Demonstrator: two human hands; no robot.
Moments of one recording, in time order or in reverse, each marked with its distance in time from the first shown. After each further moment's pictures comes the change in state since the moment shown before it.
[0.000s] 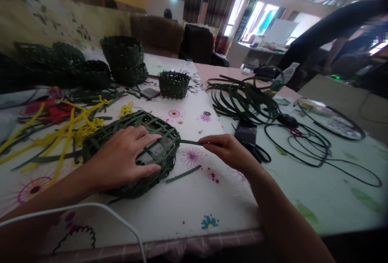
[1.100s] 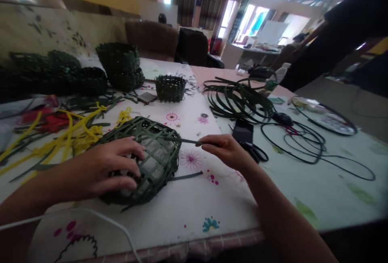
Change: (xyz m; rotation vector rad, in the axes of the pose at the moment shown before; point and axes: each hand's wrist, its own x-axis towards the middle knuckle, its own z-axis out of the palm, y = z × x) left_hand -0.017 -0.033 -0.029 -0.152 -0.163 0.383; right_hand 0.005 -0.001 -0.001 0.136 -0.010 -0.150
